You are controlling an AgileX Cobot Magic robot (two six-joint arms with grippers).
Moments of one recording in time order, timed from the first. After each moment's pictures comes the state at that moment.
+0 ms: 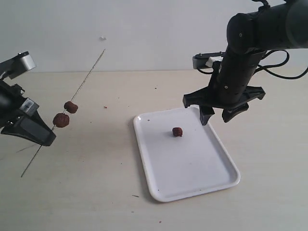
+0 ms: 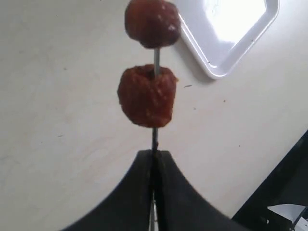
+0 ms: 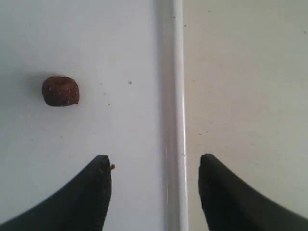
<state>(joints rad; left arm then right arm) -0.06 1.64 -1.05 -0.69 1.15 0.75 0.22 1.97 -1.40 0.01 0.88 0.20</state>
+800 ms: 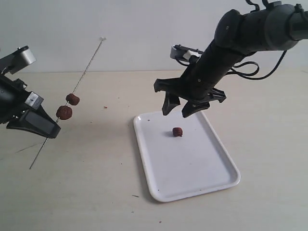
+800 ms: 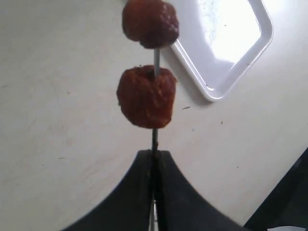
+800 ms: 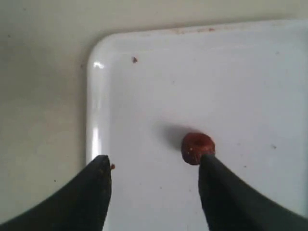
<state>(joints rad) -0.06 1.64 -1.05 -0.74 1.10 0.76 0.22 2.11 -1.55 0.44 0.84 -0.05</state>
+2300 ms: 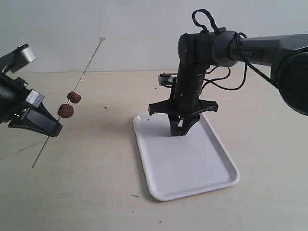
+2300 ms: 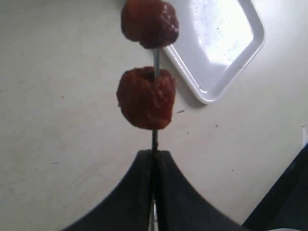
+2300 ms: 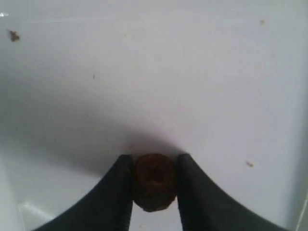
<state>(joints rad) -0.06 1.64 -1.05 -0.76 1.10 0.77 0.29 2.42 -1.92 0.13 1.15 0.23</state>
